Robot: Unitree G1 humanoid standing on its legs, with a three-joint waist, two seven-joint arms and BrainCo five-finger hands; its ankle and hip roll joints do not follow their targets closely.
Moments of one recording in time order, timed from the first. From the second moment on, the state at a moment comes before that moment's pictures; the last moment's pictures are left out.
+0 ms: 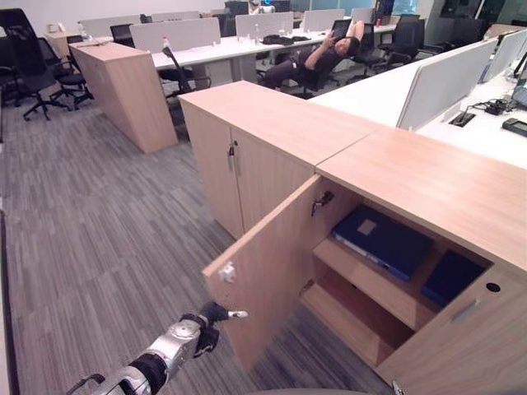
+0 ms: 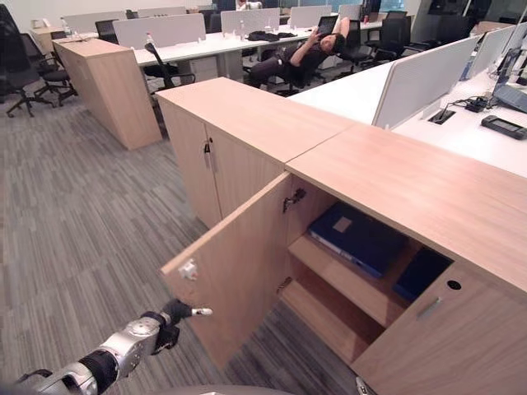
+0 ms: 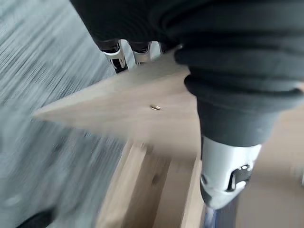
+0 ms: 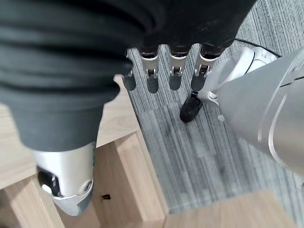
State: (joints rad) left arm -0.22 0.50 -0.88 0.63 -0.67 0.04 -0.08; right arm -0.01 -0.22 -0.19 1.43 1.01 -0.01 -0.02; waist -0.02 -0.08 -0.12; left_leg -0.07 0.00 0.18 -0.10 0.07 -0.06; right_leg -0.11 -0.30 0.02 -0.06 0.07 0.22
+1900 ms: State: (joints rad) left arm -0.19 0.29 -0.44 0.60 -0.60 -0.05 -0.17; right arm 0.10 -0.30 -0.27 1.42 1.08 -0.03 0.03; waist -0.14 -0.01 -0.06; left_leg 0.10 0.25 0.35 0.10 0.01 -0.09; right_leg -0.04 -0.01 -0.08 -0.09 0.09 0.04
